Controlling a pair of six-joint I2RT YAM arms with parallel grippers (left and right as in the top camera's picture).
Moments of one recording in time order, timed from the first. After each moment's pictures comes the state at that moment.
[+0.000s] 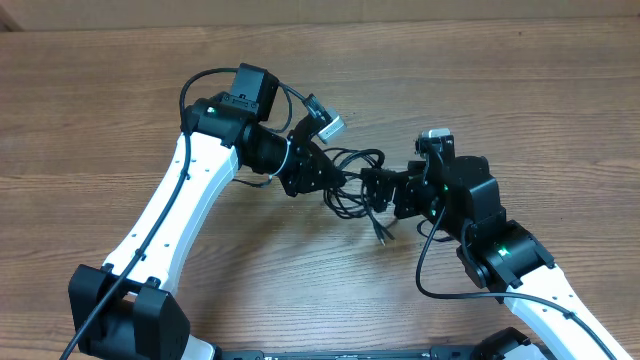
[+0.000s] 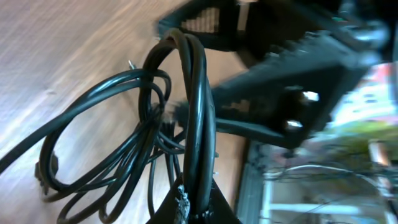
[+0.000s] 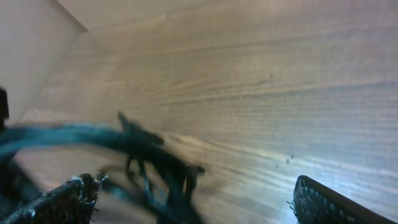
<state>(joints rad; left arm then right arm) -0.33 1.67 1.47 -1.12 0.98 0.48 0.45 1.06 0.73 -0.19 -0.15 0.43</state>
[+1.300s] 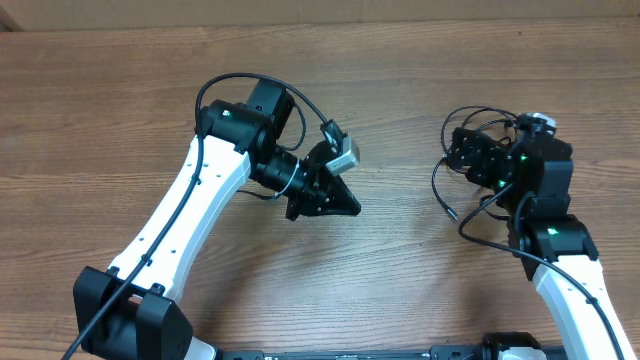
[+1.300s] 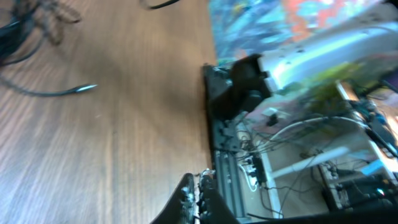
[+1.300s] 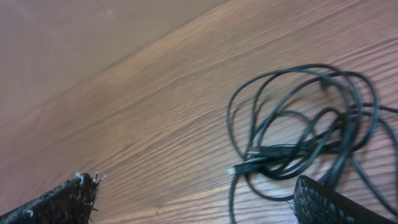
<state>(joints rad) -0.39 1.67 1.49 -1.31 1.11 0.87 0.00 1.09 0.73 -0.22 -0.08 0.47</state>
